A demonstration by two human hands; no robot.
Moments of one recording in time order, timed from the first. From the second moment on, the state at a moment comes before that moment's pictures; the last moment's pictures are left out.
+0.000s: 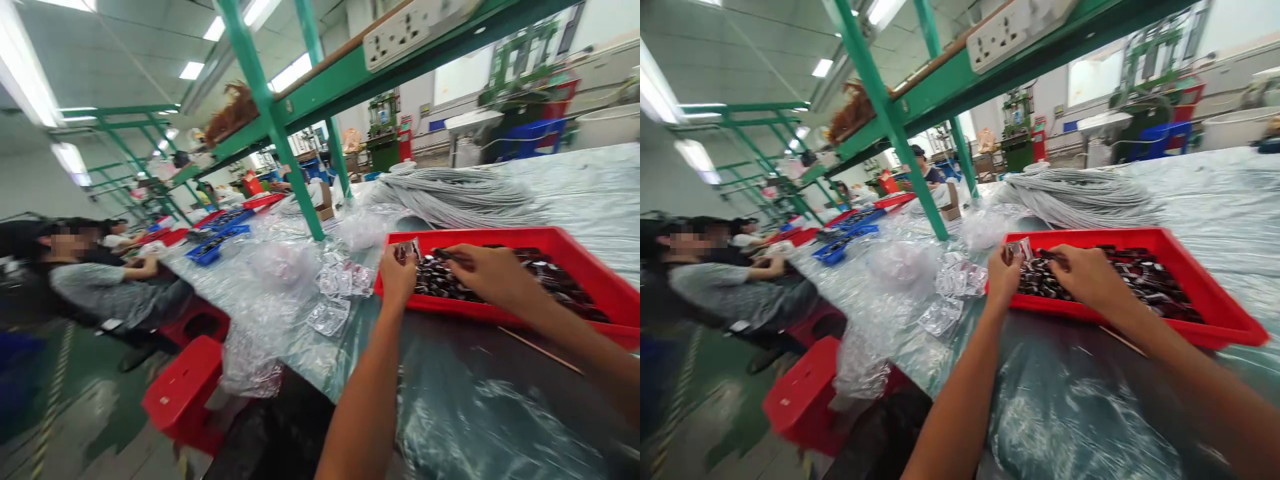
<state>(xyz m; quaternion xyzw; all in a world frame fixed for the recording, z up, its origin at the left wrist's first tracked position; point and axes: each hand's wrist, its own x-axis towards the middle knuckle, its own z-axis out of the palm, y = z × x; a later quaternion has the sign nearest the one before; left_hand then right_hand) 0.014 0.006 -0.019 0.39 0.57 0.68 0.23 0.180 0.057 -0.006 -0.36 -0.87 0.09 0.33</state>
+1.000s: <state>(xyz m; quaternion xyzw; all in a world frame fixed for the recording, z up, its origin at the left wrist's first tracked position) 0.032 -0.003 -0.009 0.25 0.35 0.76 0.48 0.165 0.028 -0.018 -0.21 -0.85 -0.03 0.49</state>
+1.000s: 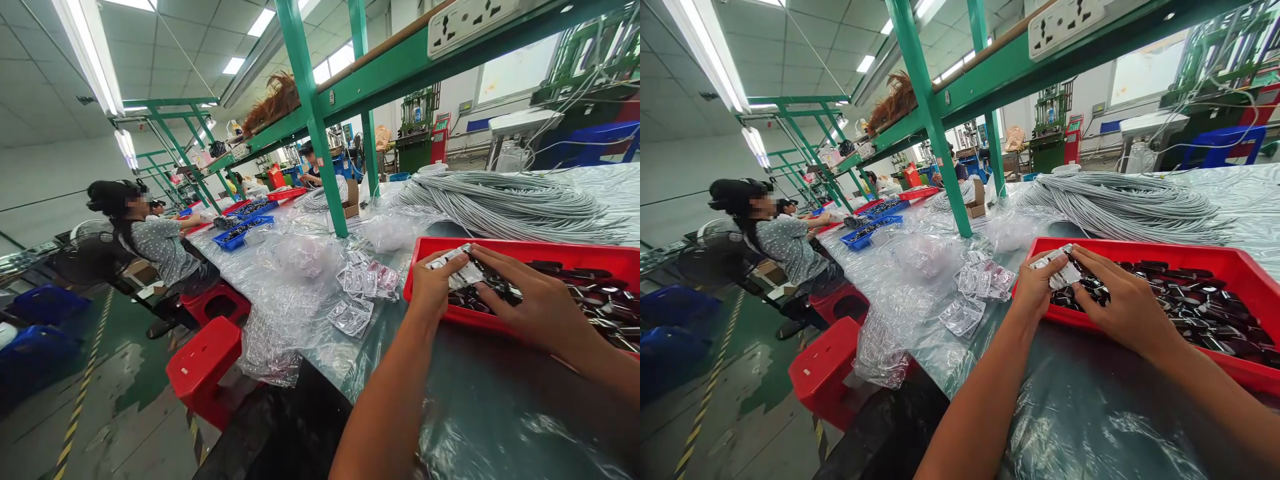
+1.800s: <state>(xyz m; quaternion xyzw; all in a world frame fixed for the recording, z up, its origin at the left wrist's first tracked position) -0.026 0.004 -0.002 0.31 0.55 0.75 0.17 0.176 0.054 -0.020 -0.30 -0.83 0.18 0.43</state>
